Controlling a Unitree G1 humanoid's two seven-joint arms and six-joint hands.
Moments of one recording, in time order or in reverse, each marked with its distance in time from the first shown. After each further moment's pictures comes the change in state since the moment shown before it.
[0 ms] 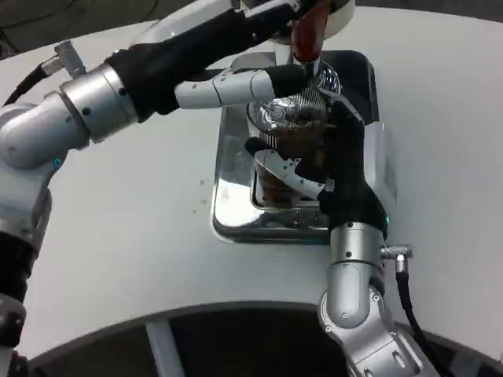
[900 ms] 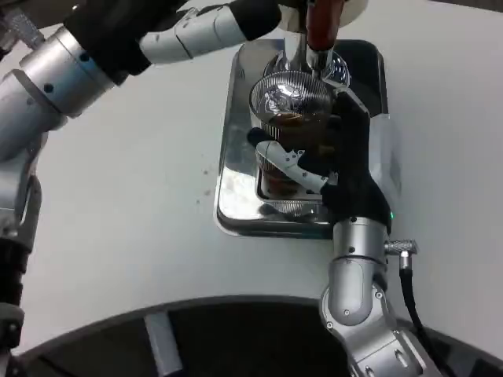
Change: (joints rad) left arm 0.038 -0.023 0.130 -0.189 -0.109 -0.002 0.037; right arm 0.014 0.001 0.001 -0.063 -0.002 0.017 -0.007
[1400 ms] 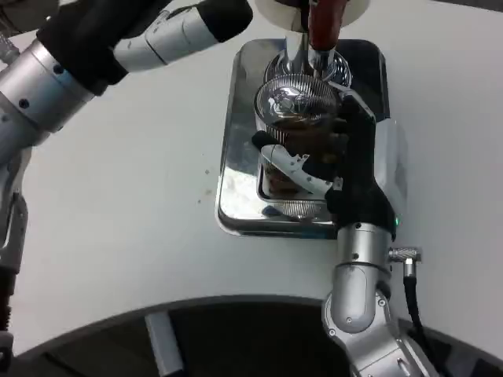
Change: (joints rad) left arm 0.092 0.006 0.057 -0.152 -0.055 0.061 0.003; right arm 0.034 0.004 -0.002 -0.037 -0.015 0.003 -0.015
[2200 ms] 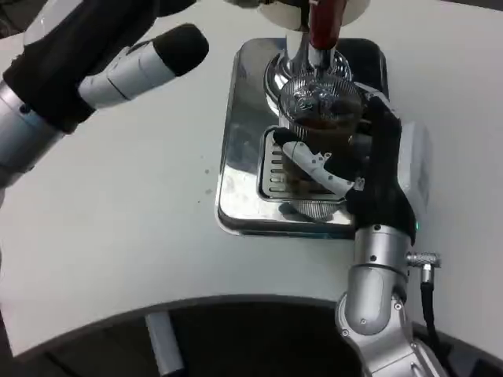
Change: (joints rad) left arm 0.177 0.033 0.045 -0.155 -0.064 0.069 -0.001; right arm 0.038 0.000 -0.049 -0.064 0.000 0.012 -0.005
